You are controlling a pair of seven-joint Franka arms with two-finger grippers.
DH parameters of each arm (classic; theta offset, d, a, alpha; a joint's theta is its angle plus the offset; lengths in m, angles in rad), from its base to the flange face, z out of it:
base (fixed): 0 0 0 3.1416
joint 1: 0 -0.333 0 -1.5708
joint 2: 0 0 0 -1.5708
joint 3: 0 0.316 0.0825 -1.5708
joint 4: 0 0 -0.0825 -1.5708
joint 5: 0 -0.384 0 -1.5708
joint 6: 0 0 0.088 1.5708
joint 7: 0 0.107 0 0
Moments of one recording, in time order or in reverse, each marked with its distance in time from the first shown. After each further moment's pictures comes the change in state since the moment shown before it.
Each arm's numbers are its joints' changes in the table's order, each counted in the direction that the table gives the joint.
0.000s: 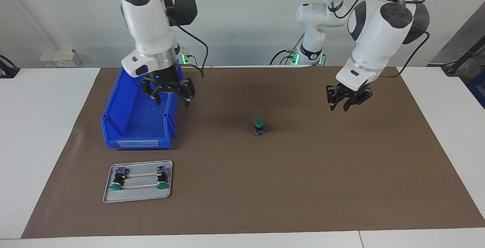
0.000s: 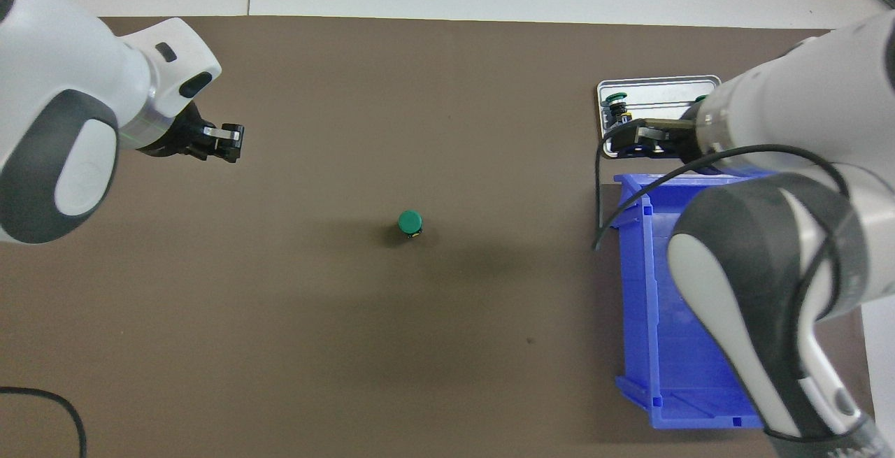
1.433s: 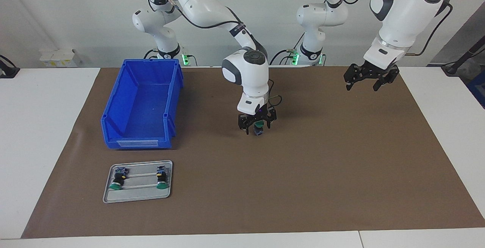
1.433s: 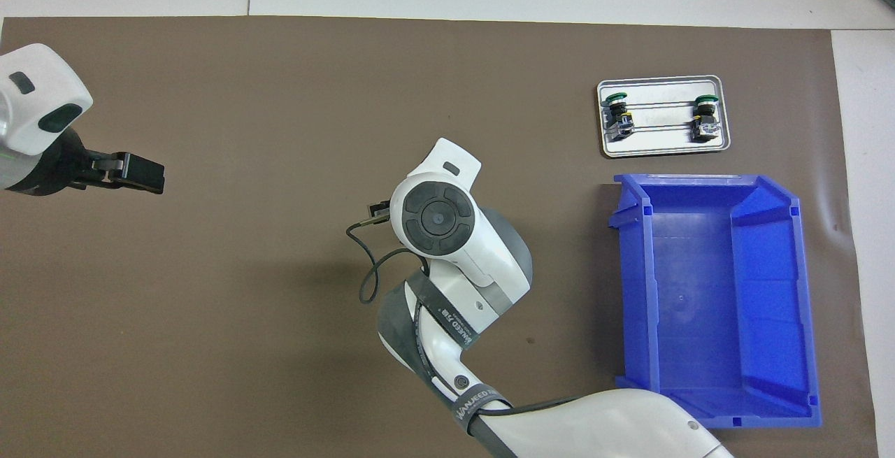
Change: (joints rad) left arm -0.082 0.143 0.001 0.155 0.000 0.013 0.035; right arm -0.304 -0.376 -0.002 0.009 0.055 0.452 -0.019
